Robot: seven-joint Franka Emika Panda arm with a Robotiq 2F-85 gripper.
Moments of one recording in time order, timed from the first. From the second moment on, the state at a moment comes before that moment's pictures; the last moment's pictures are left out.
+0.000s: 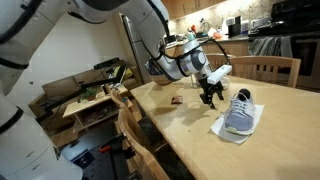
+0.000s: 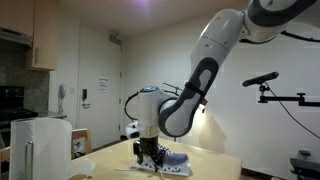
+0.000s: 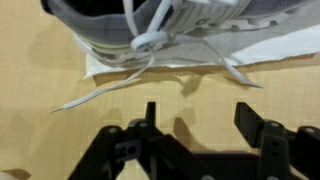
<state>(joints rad) 0.13 0.93 -0.04 -1.63 -0.52 2.67 -1.13</state>
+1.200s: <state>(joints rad) -0.13 0.96 0.04 -1.62 -0.33 2.65 -1.23</state>
